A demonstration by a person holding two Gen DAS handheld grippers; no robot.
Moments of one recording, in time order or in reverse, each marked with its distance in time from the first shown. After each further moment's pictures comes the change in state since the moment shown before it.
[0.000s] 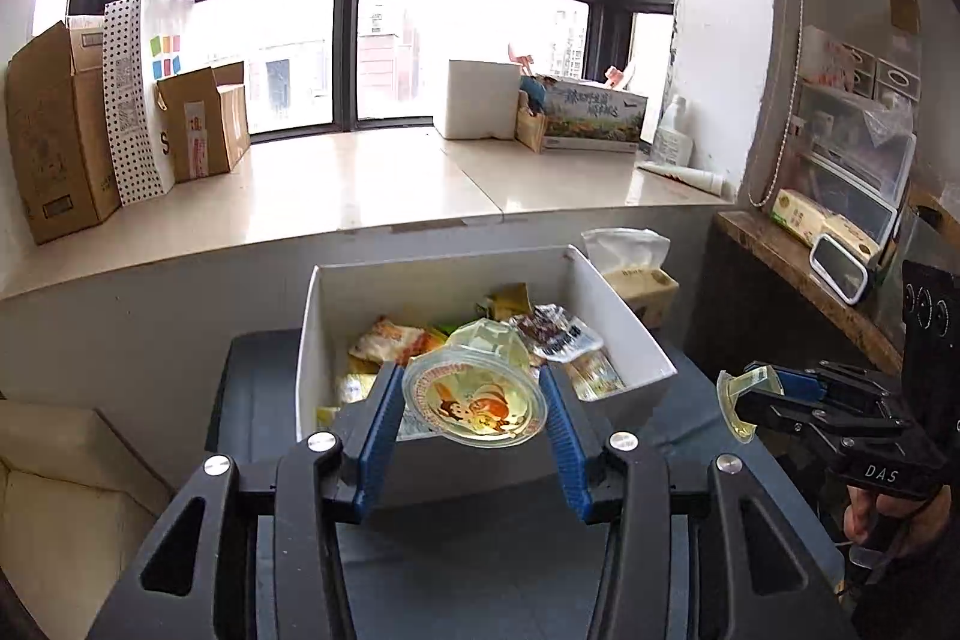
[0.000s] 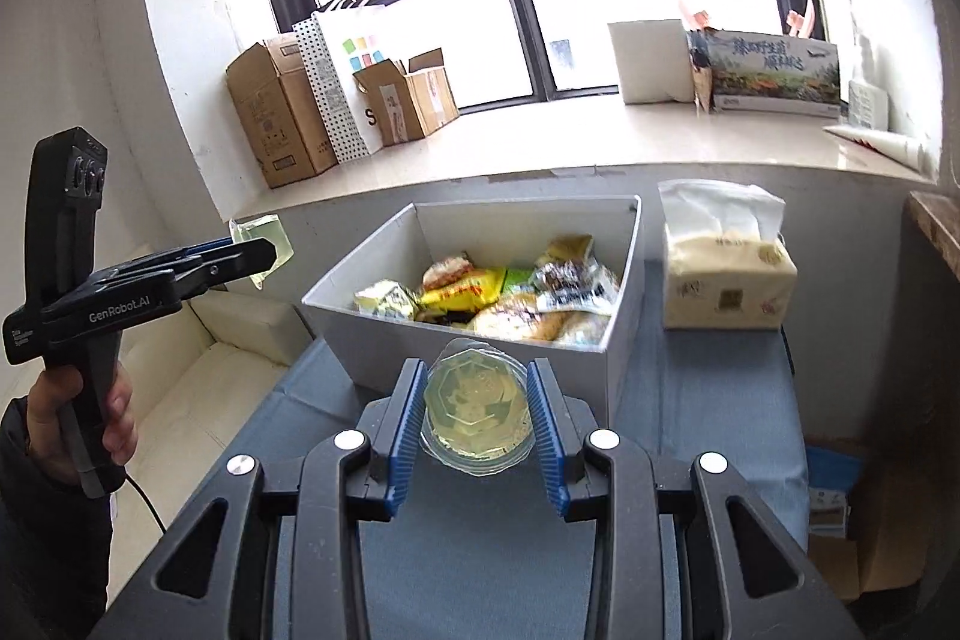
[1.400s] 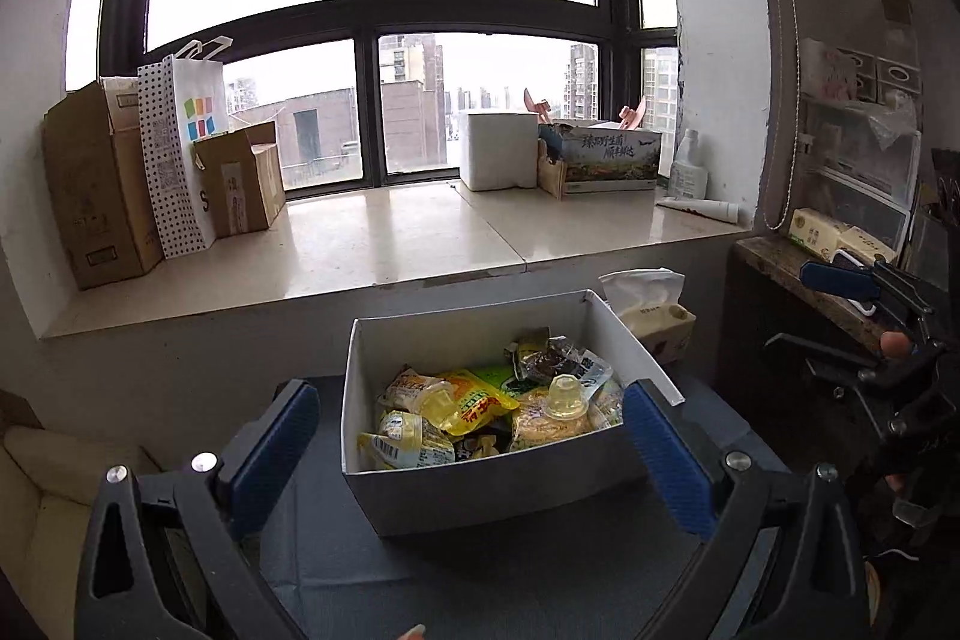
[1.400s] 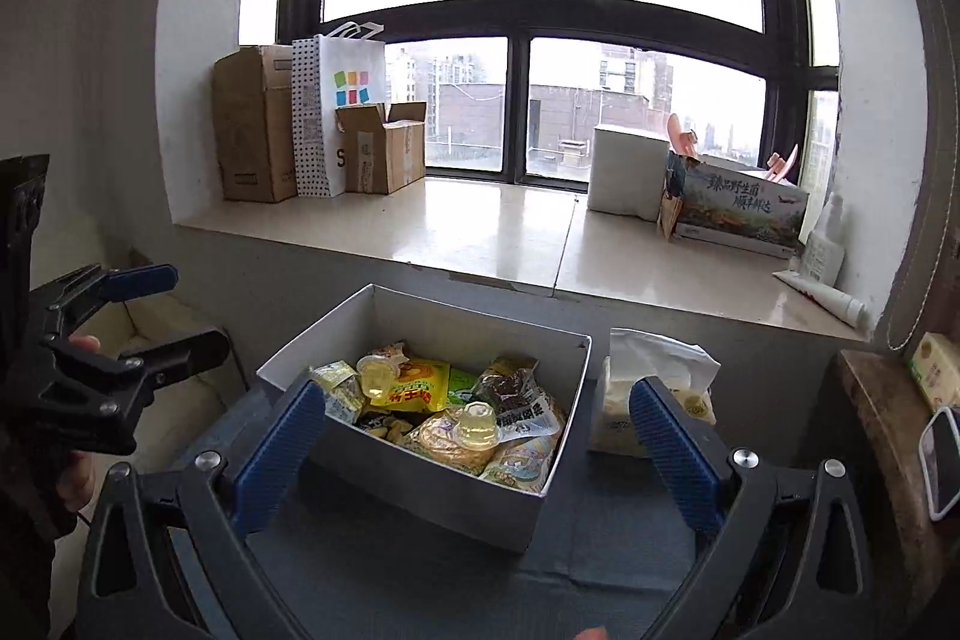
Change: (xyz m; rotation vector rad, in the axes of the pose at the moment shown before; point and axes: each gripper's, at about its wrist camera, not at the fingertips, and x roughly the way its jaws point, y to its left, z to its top) left arm -0.048 -0.022 -0.006 0.051 -0.109 0.108; right arm -0.034 0.051 0.050 -0.204 -0.106 -0.200
